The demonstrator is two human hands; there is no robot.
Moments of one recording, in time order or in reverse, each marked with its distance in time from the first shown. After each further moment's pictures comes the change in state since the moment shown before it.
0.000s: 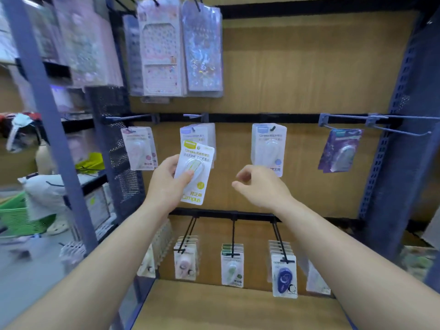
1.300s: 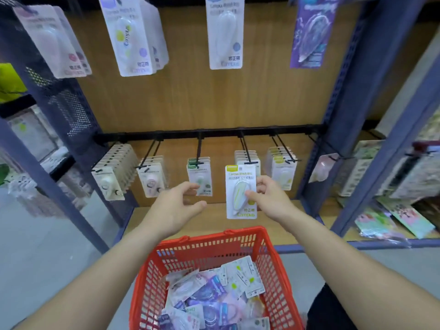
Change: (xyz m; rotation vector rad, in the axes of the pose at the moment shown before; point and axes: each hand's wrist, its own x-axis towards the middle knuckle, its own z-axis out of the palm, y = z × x) left_hand -0.166 -0.141 0.077 0.538 -0.520 -0.102; right_hand -0.181 0.172 0.123 0.642 -0.136 0.528
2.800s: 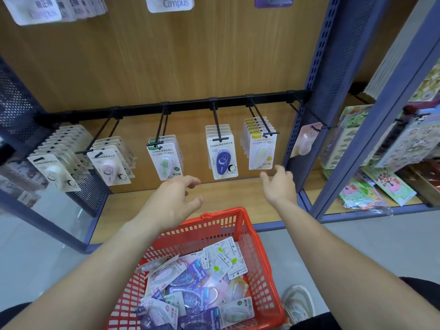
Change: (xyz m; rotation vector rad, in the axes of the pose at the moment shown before) left_hand 0.041 0.017 0.086 0.231 -0.153 0.089; right_hand 0.069 0.130 -0.055 -0.441 0.409 0.261
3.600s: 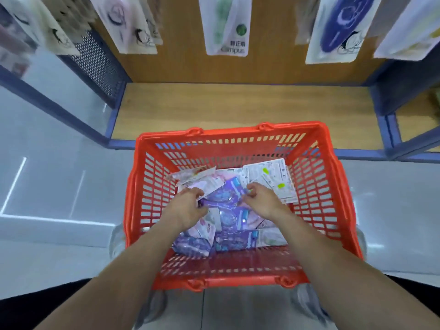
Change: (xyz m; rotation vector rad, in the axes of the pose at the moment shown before) left_hand -0.093 -0.227 0.221 -0.052 -0.479 -0.500; right_hand -0.123 0.104 0.264 -0.150 -0.885 -0.011
